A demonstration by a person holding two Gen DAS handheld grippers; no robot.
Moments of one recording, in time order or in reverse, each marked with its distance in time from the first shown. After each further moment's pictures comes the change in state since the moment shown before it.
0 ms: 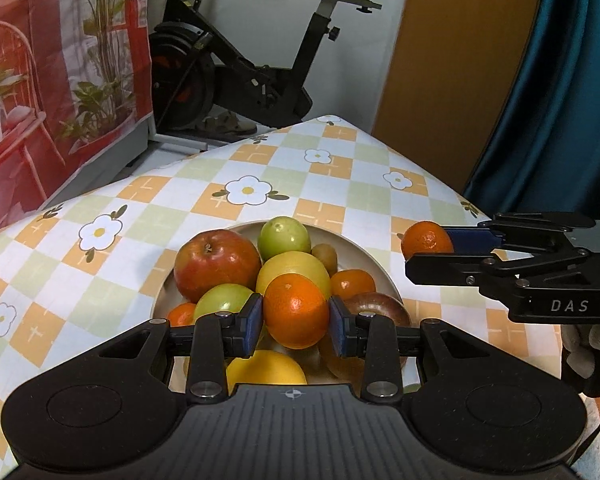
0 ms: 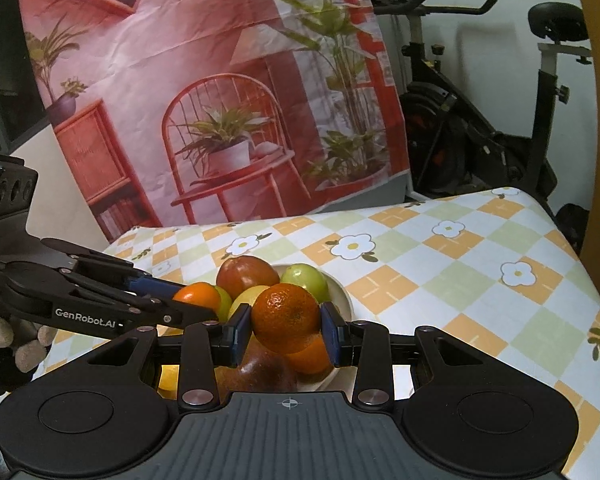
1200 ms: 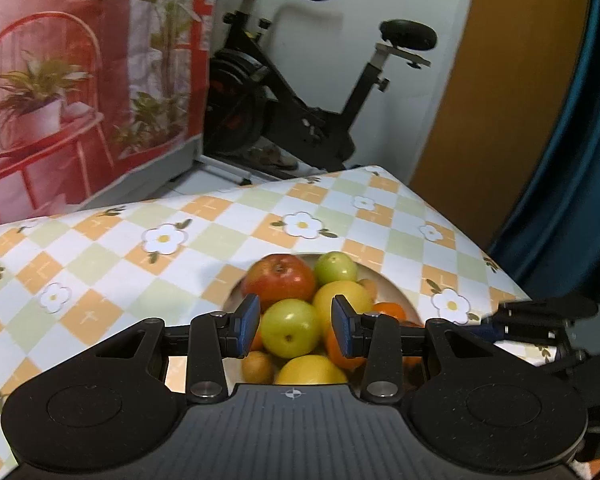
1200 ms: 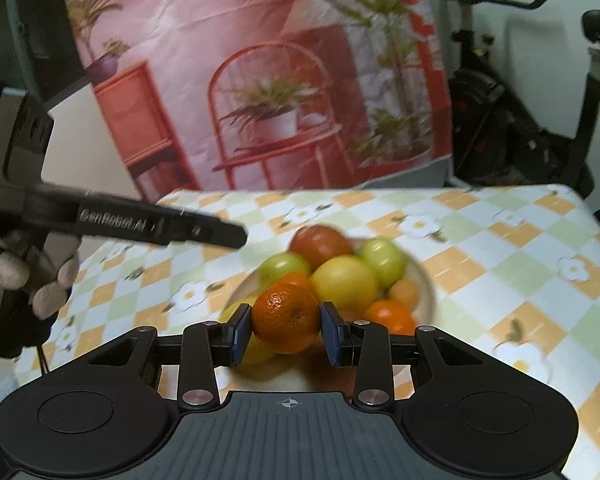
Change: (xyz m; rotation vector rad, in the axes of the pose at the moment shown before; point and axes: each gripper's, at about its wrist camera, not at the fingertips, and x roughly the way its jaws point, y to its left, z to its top) left arm -0.046 0.018 -0.011 -0.148 -0.130 0.090; right arm 0.007 0.060 -0.007 -0.085 0.108 0.091
